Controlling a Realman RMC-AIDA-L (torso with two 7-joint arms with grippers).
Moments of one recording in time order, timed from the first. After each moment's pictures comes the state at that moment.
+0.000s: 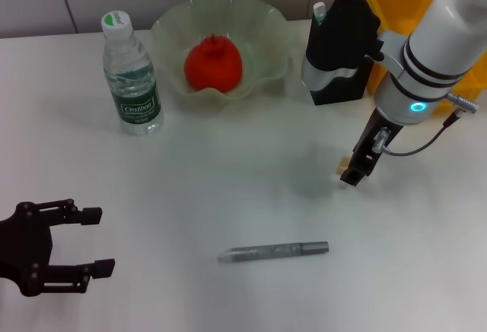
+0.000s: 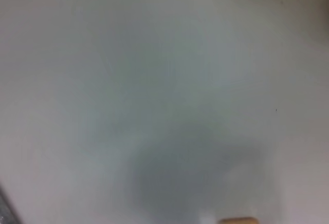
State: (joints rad) left arm -0.38 -1.99 0.75 0.79 2.10 1.80 -1.27; right arm 0.86 2.08 -1.41 -0.92 -2.79 -1.41 2.43
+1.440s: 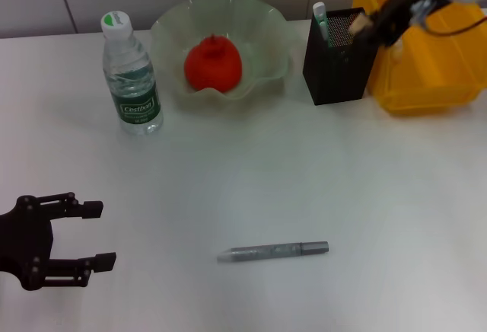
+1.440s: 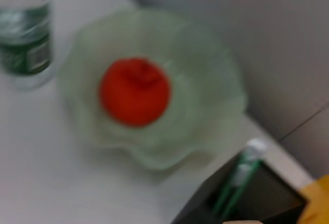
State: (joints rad) left arm -0.39 -1.99 0.73 0.79 2.09 1.80 -1.26; right arm 0.77 2.07 -1.16 -1.44 -2.80 -1.50 2.40
